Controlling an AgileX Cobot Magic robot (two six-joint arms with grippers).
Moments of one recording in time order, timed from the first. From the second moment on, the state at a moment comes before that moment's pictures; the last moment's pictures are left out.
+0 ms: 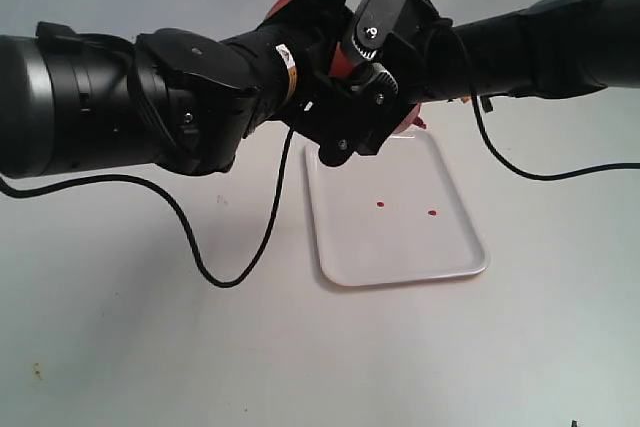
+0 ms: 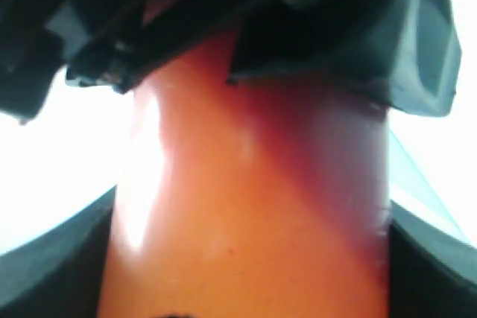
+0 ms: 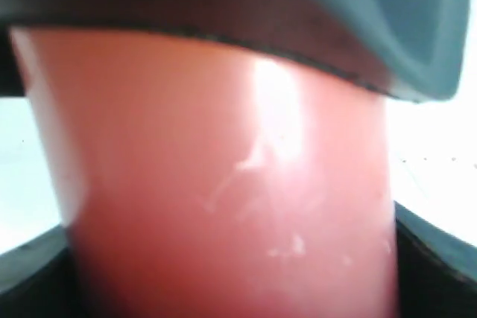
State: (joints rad) left arm -0.79 1.81 -1.25 1.71 0.47 0.16; right arm 0.37 1.84 -1.24 1.38 0.47 -2.08
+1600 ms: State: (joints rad) left arm -0.77 1.79 -1.25 1.53 0.47 0.39; right arm 0.37 1.77 -1.24 1.12 0.50 -1.77
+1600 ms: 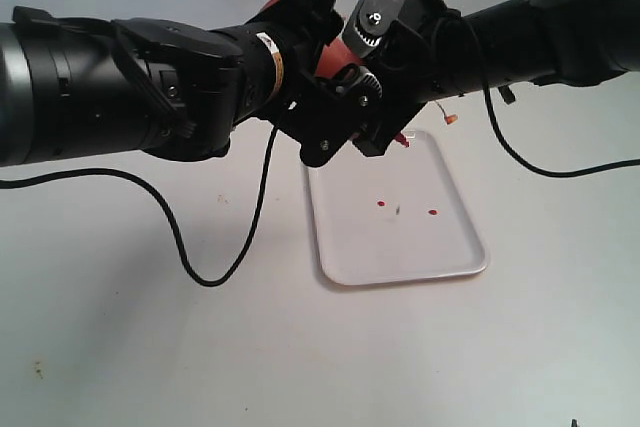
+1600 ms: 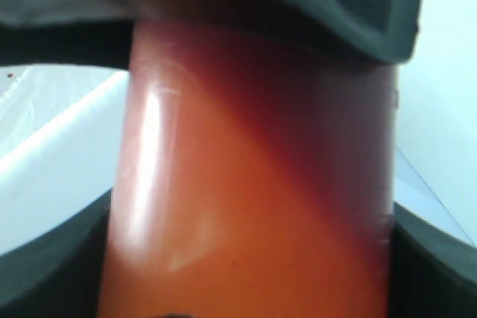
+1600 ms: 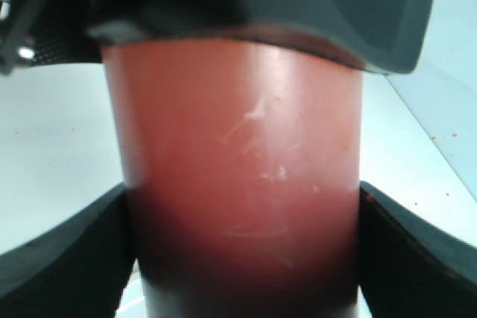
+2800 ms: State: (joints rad) left arm -0.77 1.79 -1.25 1.54 0.48 0.44; right arm 0.37 1.78 -1.24 1.12 0.49 -1.75
